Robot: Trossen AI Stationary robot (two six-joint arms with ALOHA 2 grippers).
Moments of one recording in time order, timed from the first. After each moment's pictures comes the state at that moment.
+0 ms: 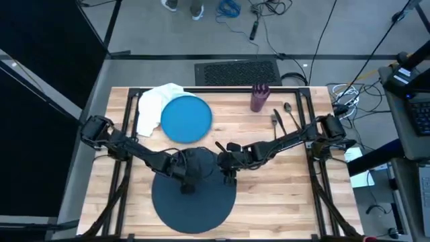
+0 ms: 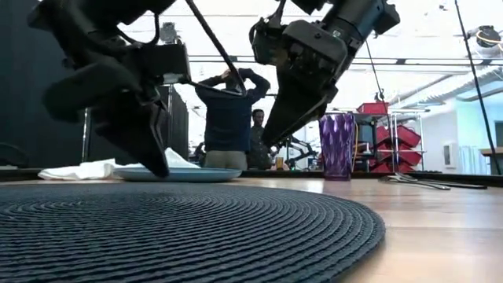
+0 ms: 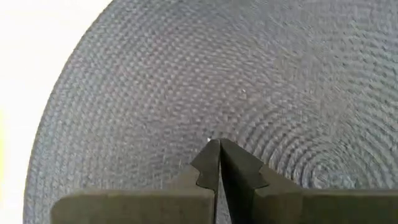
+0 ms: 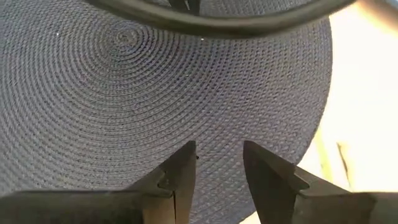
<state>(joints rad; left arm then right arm) -0.37 1.65 0.84 -0.31 -0.27 -0.42 0.21 1.82 1.16 -0.27 0.09 0.33</state>
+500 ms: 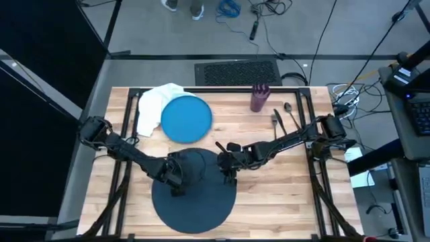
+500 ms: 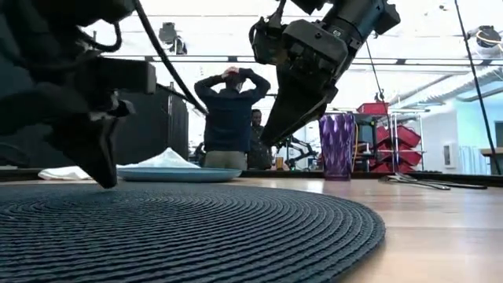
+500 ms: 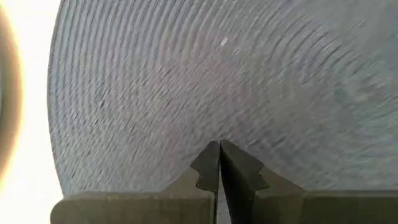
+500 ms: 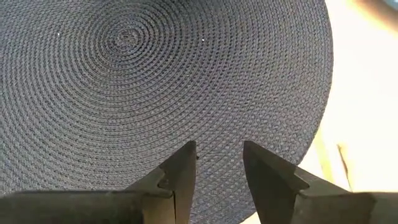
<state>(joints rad) -0.47 1.64 0.84 -0.51 -0.31 -0.55 0.21 1.82 1.16 -0.27 0.10 0.32</state>
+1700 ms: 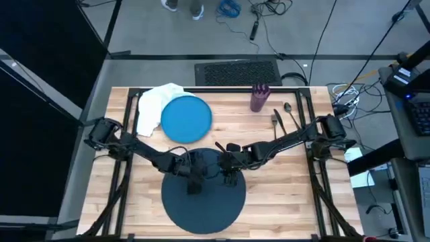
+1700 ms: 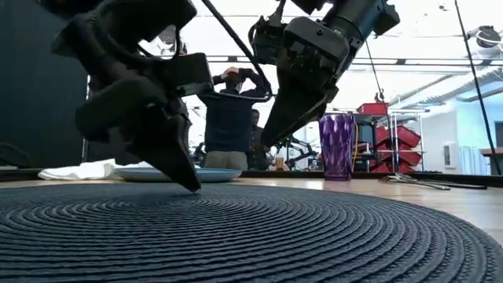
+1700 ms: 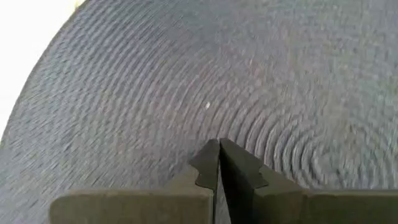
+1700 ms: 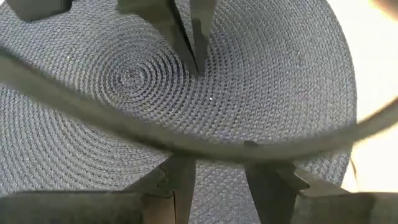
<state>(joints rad) -0.31 1.78 0.84 0.00 -0.18 -0.28 0.20 1.83 1.16 -0.27 0.07 0.33</state>
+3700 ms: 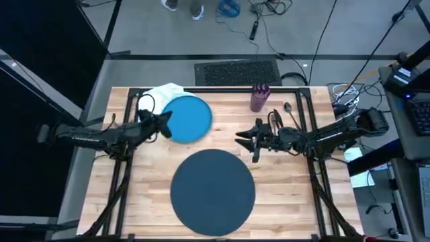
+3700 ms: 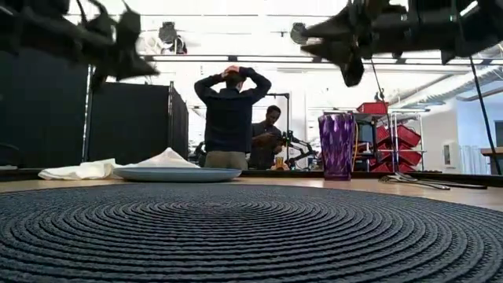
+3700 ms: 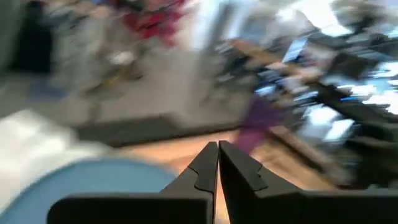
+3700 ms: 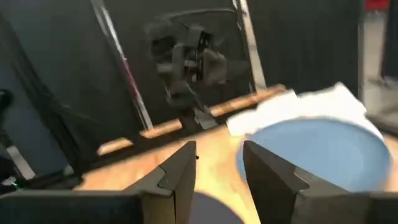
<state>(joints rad) 0.13 0.66 0.23 0.16 -0.70 -0.60 0.08 1.27 0.41 0.81 0.23 0.32</state>
